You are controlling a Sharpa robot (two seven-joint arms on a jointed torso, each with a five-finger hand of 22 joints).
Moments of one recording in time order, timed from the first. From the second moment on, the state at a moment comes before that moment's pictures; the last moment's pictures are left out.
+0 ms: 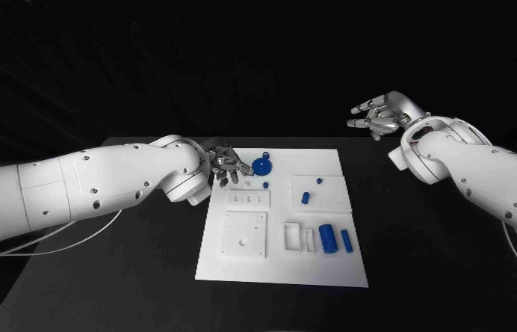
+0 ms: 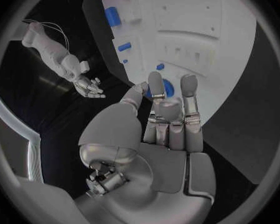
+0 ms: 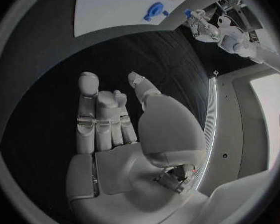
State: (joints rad) left arm 1.40 -0.76 -0.24 1.50 -0.78 -0.29 -0.44; left_hand 1.14 0.09 0.12 -0.18 0.51 1.18 0.06 0.06 0.54 1.46 -0.07 0.48 0.34 1.39 -0.13 1.21 0.68 0.04 1.30 -0.15 0.43 1.31; right arm 1.10 -0.73 0.32 1.16 -1.20 -0.35 -0.06; right_hand 1.26 -0.10 0.18 -0.11 0.37 1.03 0.11 0.06 0.07 1.15 0.01 0.98 1.00 1.43 -0.06 0.95 1.12 0.10 1.47 -0.08 0.37 1.31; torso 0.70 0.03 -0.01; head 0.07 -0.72
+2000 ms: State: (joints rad) left arm 1.33 -0.72 -0.24 1.47 -0.81 -0.26 -0.52; left_hand 0.98 0.00 0.43 -0.22 0.50 1.18 0.07 0.07 0.77 1.47 -0.07 0.58 0.34 1.42 -0.13 1.30 0.89 0.04 1.30 -0.14 0.47 1.31; right arm 1.11 -0.69 0.32 1.13 -1.17 -0.36 -0.10; right_hand 1.26 -0.10 0.19 -0.11 0.41 1.03 0.11 0.06 0.07 1.15 0.01 0.98 1.00 1.43 -0.06 0.95 1.11 0.10 1.47 -0.08 0.35 1.31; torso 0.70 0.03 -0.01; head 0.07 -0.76
